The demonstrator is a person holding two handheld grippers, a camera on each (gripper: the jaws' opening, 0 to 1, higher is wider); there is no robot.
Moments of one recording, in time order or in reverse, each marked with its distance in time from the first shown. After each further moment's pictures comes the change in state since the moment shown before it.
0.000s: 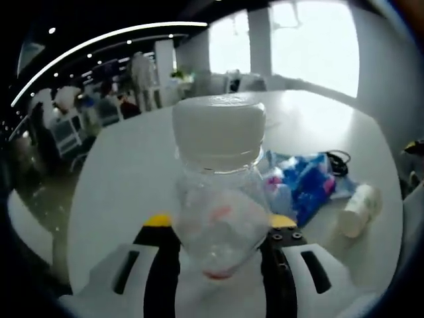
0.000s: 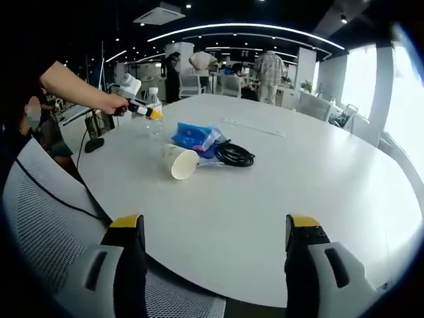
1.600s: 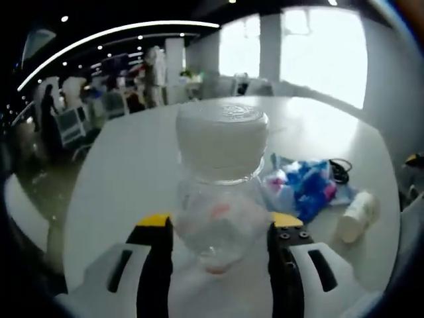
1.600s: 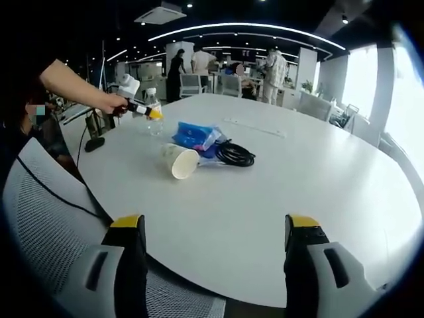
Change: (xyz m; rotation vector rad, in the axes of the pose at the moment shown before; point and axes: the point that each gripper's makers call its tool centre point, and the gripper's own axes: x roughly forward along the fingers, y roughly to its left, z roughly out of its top) left arm -0.011 0.003 -0.005 -0.070 -0.011 0.014; right arm -0.001 0.002 -0.001 -0.002 -0.002 0.003
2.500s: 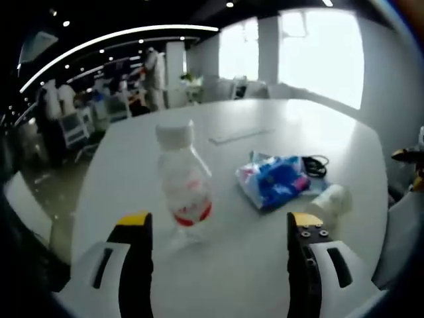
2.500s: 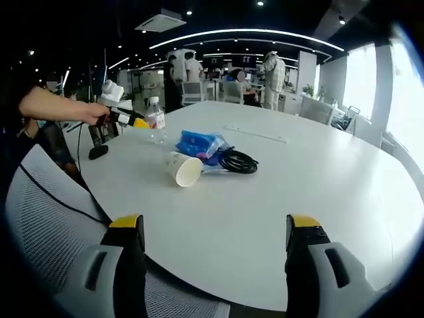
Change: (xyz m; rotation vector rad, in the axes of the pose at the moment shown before) left arm -0.066 -0.039 -0.012 -0.008 -0.013 0.033; right arm 0.000 0.004 0.009 0.017 -0.048 0.022
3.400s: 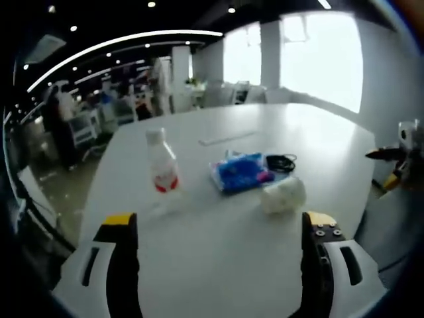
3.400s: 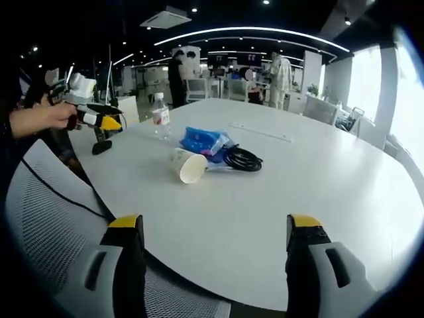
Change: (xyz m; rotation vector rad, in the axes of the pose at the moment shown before) left arm -0.096 -0.075 -0.009 -0.006 -0.039 0.025; right arm 0.002 0.002 0.001 -0.021 0.020 0.025
